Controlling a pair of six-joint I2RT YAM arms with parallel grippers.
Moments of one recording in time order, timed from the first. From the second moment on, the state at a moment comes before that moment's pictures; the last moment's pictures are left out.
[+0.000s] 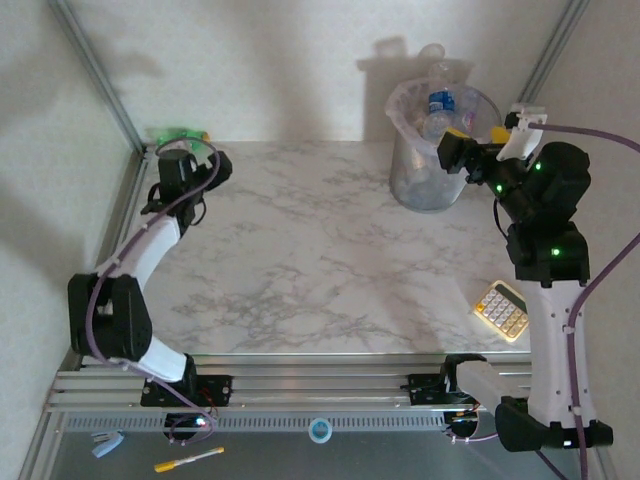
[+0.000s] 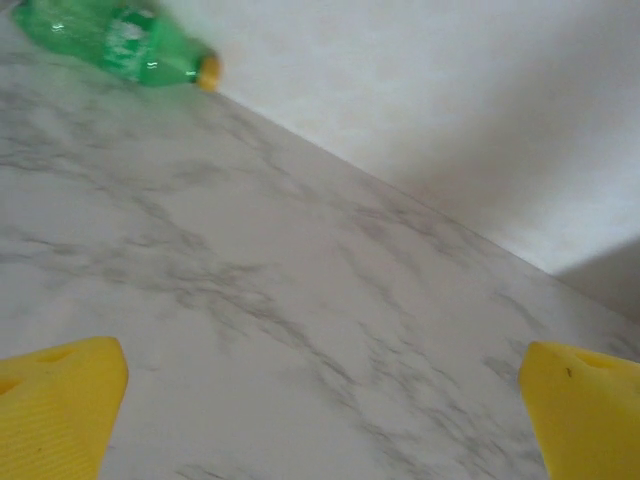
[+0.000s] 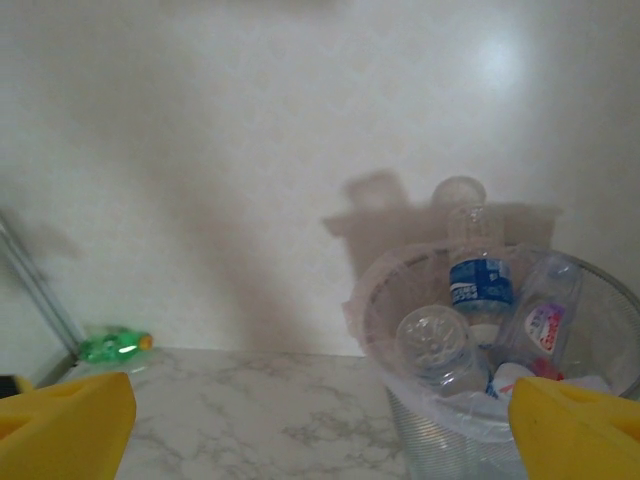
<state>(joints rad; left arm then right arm) -0.01 1.56 1.15 -0.06 -0.02 -0.55 0.08 1.04 1.53 -0.54 -0.24 0.17</state>
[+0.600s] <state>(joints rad) 0.21 2.08 1.51 0.01 0.22 -0.72 0.12 1.08 1.48 -0.63 -0.33 0.19</state>
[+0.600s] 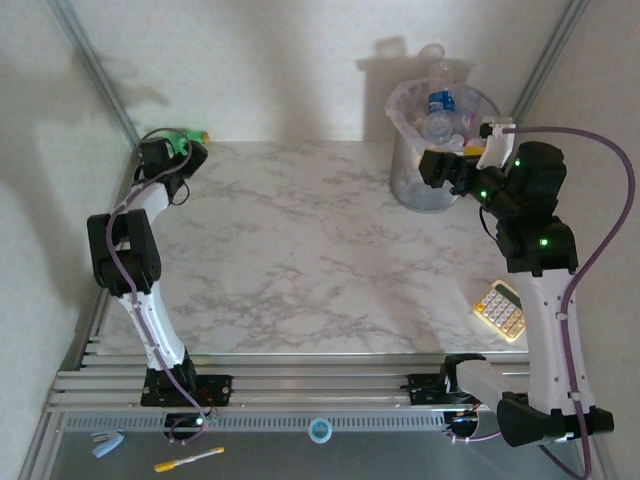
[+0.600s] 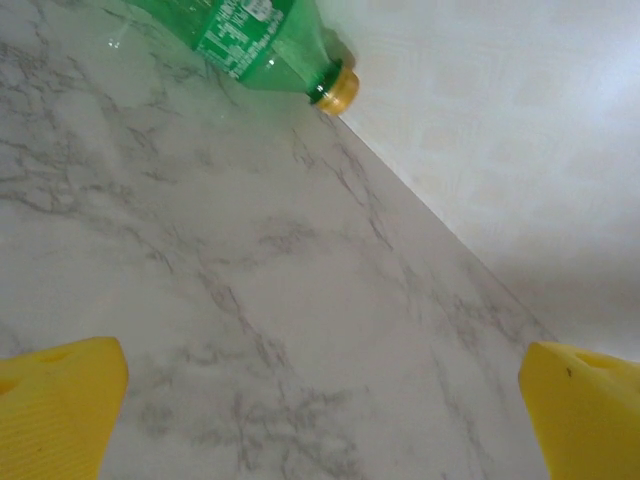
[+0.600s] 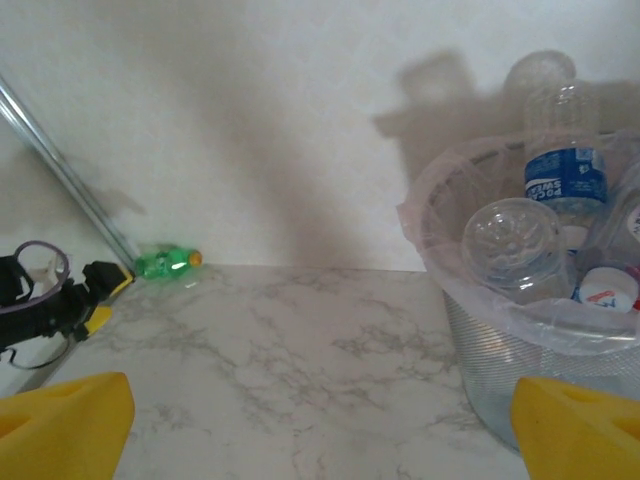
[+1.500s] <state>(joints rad) 0.33 2.60 1.96 0.36 0.39 -1.19 0.37 1.35 1.52 -0.68 -0.31 0.04</state>
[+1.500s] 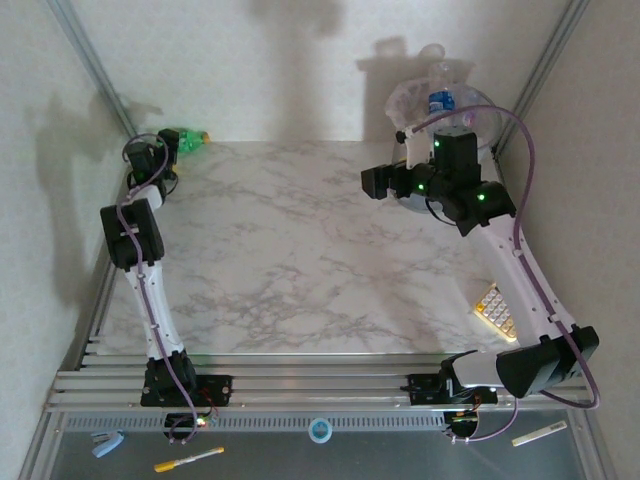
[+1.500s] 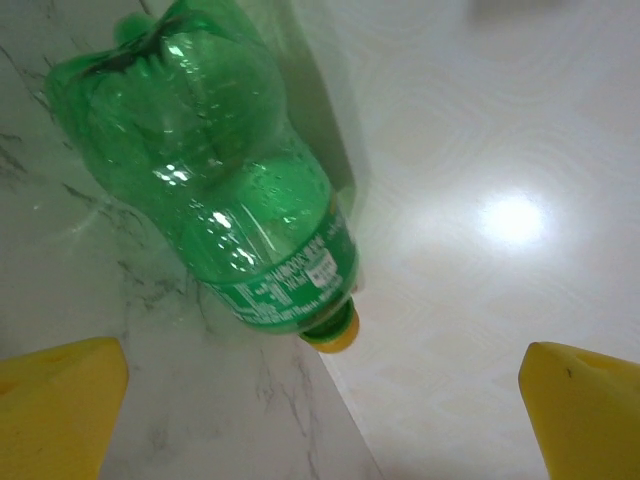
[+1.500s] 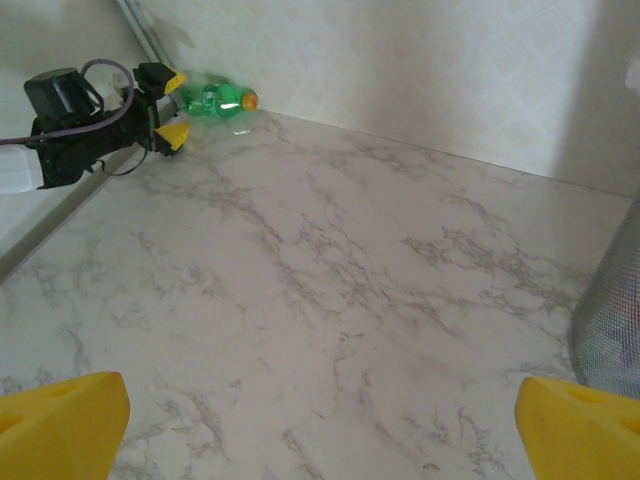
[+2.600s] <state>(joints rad) 0.19 2.91 2.39 0.48 0.47 -1.41 0.38 1.40 1.50 -0.60 -0.31 0.01</state>
